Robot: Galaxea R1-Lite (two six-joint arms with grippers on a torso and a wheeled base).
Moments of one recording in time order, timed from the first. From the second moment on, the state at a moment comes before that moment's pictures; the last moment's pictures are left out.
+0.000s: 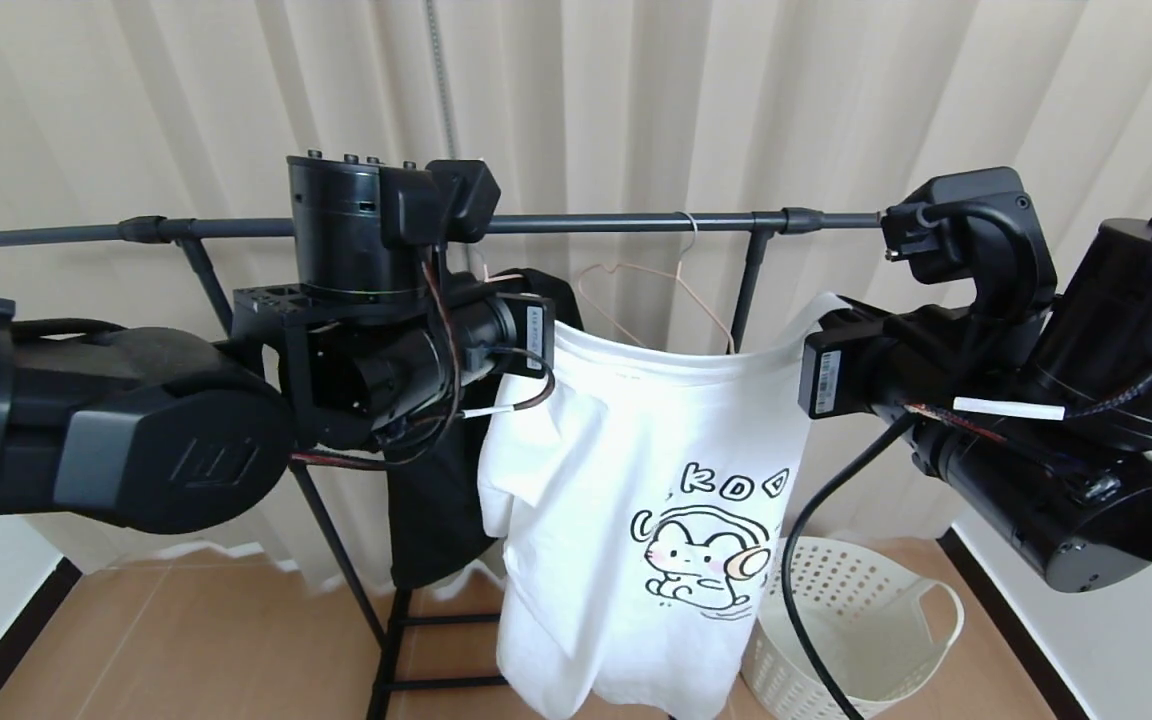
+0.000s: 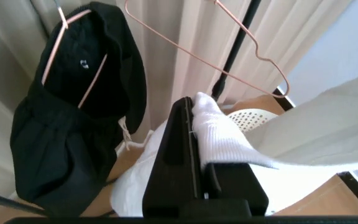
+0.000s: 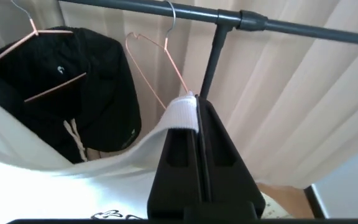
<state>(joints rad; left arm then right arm) -0.65 1.79 -1.20 -0.39 0.23 -0.06 0.75 1.59 -0.81 -0.78 -0.69 -0.11</state>
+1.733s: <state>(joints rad) -0.63 2.02 -1.58 -0.47 -0.19 -0.06 1.13 1.69 -0.92 -0.60 -0.69 0.23</state>
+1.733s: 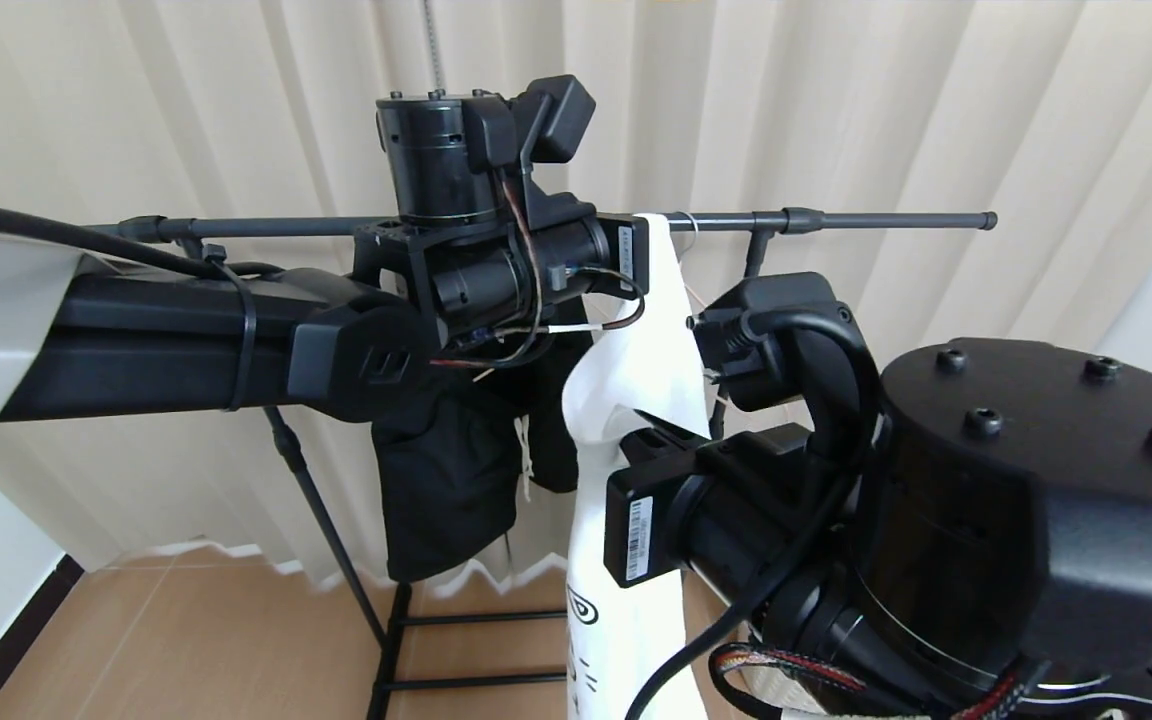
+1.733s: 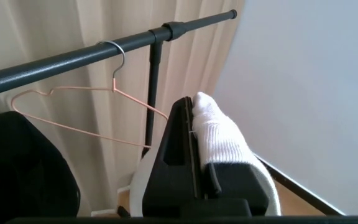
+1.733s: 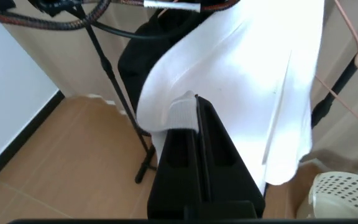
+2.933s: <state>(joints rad) -0.66 1.82 -1.50 0.27 0.16 -0.06 0.67 1.71 -0.95 -0.62 -0.70 0.07</state>
